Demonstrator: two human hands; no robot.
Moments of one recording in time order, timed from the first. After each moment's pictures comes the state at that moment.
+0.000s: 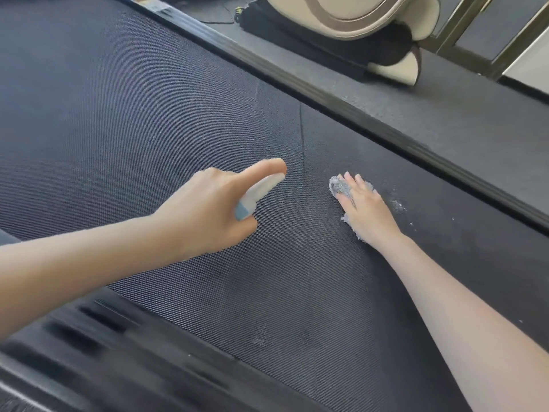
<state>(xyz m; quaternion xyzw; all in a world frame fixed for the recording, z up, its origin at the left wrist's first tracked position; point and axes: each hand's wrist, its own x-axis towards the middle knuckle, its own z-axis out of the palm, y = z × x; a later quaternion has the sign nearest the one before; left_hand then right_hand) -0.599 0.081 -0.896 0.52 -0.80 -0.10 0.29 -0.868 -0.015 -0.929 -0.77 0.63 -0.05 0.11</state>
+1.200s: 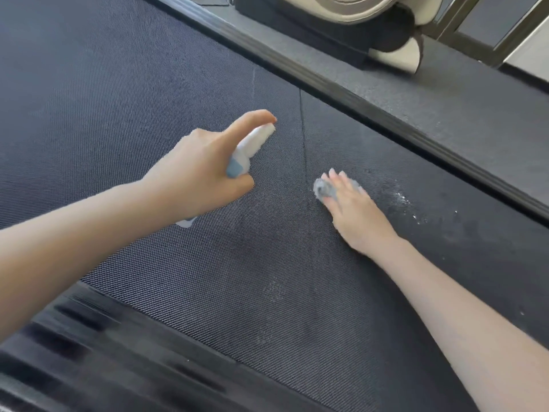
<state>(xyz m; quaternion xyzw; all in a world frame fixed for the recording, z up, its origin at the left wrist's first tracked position) -0.593 0.059 -0.880 0.58 -0.75 -0.13 0.30 -0.859 -0.005 -0.944 -0.83 0.55 0.09 0.00</state>
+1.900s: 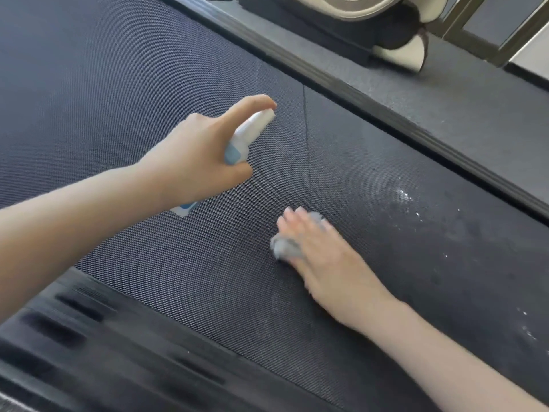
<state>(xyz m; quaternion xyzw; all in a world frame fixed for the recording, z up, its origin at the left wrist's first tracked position) -0.588 0.060 -0.872 0.58 -0.75 -0.13 0.30 -0.832 0.089 -0.955 -0.93 0.37 -0.01 -0.05</state>
